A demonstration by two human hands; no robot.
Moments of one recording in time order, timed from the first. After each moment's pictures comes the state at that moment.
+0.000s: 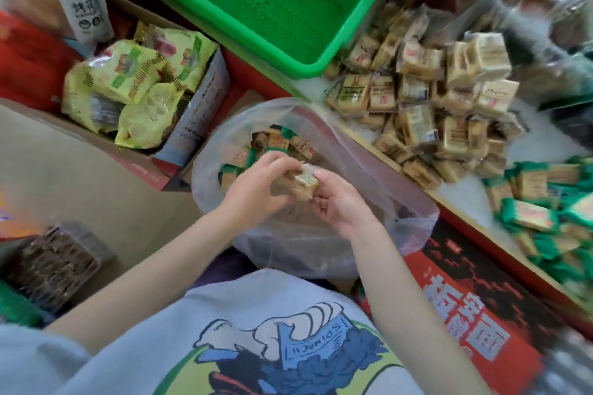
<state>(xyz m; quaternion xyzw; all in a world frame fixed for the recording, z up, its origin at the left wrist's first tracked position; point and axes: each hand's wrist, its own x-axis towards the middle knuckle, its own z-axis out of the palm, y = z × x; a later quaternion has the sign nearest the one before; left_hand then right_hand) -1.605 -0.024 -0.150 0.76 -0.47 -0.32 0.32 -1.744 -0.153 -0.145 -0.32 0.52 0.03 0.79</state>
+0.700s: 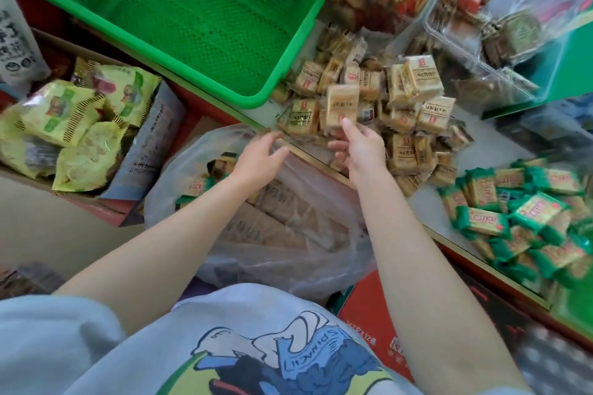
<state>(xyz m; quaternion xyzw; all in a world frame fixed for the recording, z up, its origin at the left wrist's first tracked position) -1.595 -0.167 -0.162 0.81 -0.29 -0.42 0.28 -1.729 -0.304 -0.133 -0.41 0.61 -0.17 0.65</state>
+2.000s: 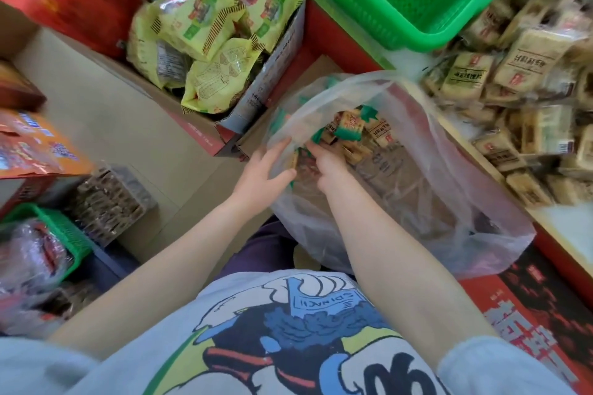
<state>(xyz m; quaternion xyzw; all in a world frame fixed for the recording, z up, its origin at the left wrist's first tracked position) -1.553 0.064 -0.218 0.82 -0.13 -0.46 0.32 -1.604 -0.079 -0.285 -0.31 0.61 0.08 0.72</state>
